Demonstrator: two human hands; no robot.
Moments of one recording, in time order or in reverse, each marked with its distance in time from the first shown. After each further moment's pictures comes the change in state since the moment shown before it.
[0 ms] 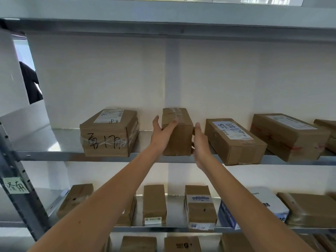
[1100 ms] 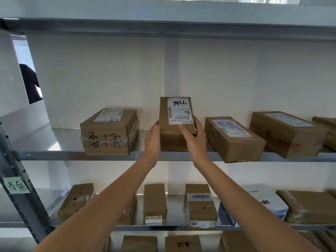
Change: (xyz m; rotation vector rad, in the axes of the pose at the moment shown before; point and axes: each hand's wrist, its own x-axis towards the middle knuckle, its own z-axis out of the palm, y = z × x) left_hand -0.008 -0.021 -0.011 -0.119 0.073 0.115; right_hand -0.014 0.010 0.006 -0.146 0.015 -0.410
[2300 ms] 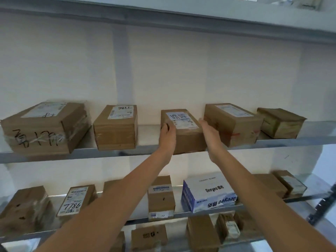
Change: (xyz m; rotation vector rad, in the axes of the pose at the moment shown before) left_hand -0.036 -0.017 0.184 -0.039 -0.166 -0.246; right_hand 0.024 -0.007 -0.188 -0.079 0.126 0.381
